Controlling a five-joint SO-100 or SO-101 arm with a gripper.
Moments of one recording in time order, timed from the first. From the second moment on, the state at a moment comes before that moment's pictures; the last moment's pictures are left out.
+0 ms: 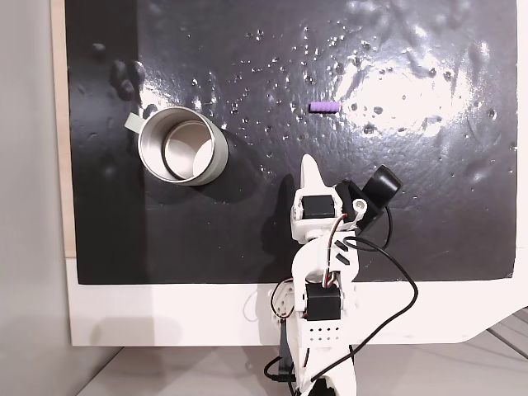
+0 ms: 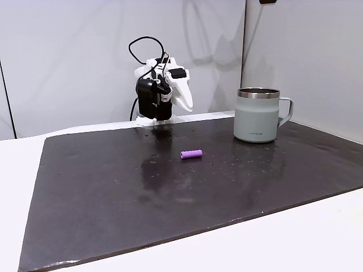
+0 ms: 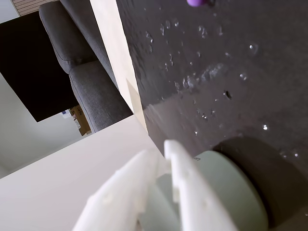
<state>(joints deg) -3.2 190.5 179.7 36.0 2.3</state>
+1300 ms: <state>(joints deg) -1.2 159.1 143.3 50.0 -1.8</state>
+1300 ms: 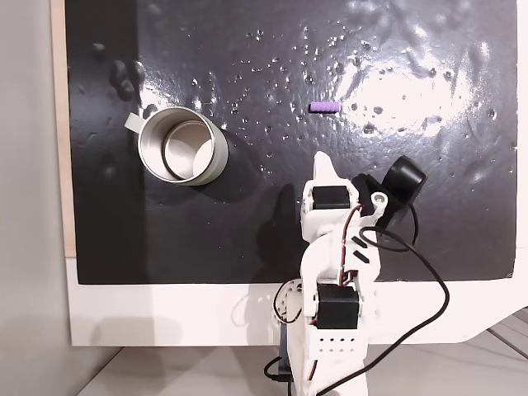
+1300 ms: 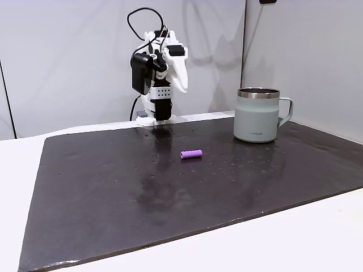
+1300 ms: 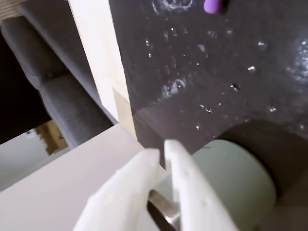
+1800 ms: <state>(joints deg) 3.3 109.9 87.1 79.0 -0.7</state>
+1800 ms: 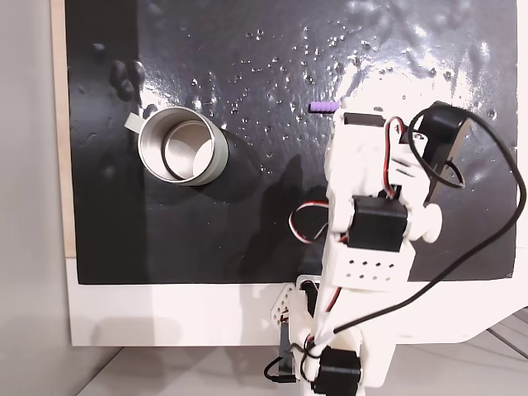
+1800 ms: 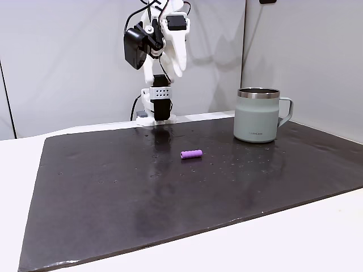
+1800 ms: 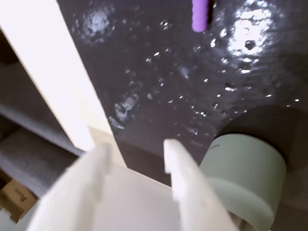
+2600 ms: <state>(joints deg) 2.9 73.8 66.1 83.8 1.9</state>
